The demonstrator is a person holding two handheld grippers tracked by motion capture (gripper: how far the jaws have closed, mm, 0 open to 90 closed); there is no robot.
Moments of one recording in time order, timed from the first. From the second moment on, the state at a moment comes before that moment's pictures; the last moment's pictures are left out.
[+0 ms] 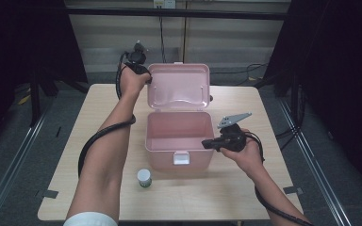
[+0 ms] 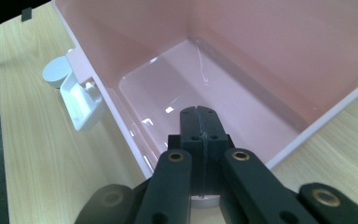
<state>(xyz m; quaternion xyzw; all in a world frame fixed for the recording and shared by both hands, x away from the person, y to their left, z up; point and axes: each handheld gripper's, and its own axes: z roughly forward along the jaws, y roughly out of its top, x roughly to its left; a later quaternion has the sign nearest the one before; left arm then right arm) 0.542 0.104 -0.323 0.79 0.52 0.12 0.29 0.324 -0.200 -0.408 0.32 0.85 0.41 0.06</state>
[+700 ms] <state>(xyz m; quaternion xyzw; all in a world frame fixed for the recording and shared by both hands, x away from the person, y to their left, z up) 0.549 0.111 -0.351 0.79 0.53 0.11 0.29 0.325 -0.201 -0.409 0.32 0.85 0.41 0.05</state>
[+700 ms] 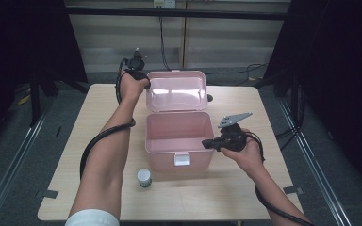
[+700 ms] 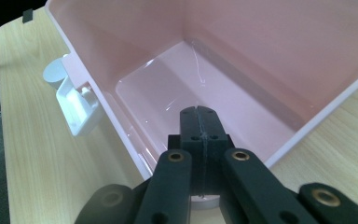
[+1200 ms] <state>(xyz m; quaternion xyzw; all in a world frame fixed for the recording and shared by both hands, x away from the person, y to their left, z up) 0.549 0.110 -0.365 0.79 0.53 0.10 0.28 0.322 -0.193 -0.413 0.32 0.85 0.42 0.03</state>
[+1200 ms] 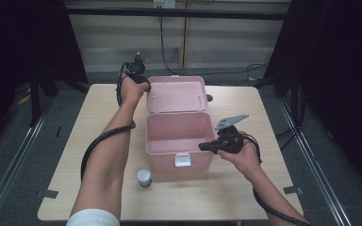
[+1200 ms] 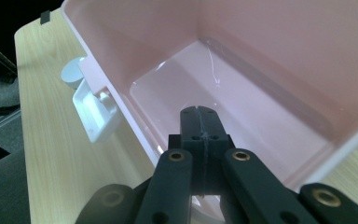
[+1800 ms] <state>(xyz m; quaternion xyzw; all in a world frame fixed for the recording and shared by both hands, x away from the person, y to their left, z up) 0.545 0.106 -0.380 0.81 0.51 0.11 0.27 0.316 -0.192 -0.411 0.32 0.85 0.42 0.04</state>
